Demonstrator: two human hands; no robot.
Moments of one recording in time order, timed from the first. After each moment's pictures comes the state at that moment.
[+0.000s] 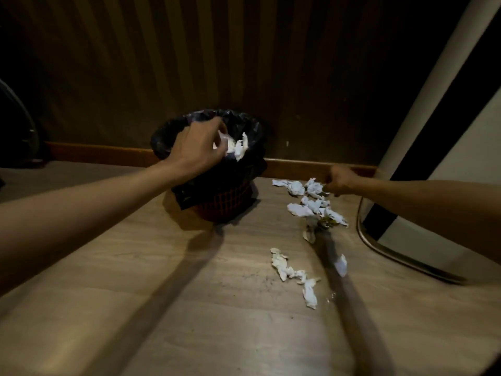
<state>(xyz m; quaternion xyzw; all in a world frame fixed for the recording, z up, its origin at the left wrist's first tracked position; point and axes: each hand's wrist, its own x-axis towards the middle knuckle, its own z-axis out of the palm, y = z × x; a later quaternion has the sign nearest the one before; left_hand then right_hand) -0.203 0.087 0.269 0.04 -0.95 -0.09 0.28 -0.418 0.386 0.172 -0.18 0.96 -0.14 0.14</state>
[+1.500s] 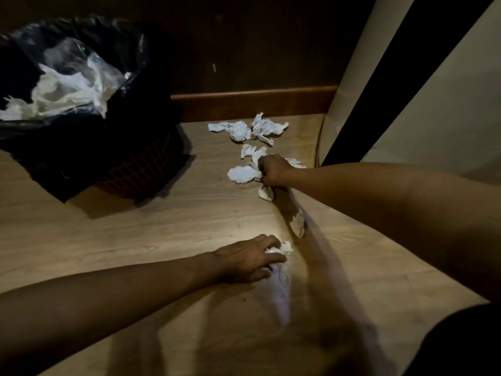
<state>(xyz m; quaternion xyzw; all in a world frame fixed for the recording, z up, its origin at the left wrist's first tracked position) -0.237 0.300 -0.031 -0.39 -0.90 -0.15 -0.15 -0.459 0.395 -0.014 -0.25 0.94 -0.09 0.20</state>
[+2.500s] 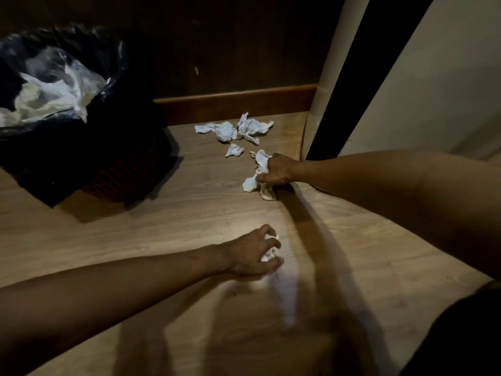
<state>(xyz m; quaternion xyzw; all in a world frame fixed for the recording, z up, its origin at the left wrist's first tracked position) -0.243 0.334 -0.017 -0.27 -0.91 -0.22 -0.22 -0.464 0.445 0.002 -0.24 0.93 -0.03 0.27</state>
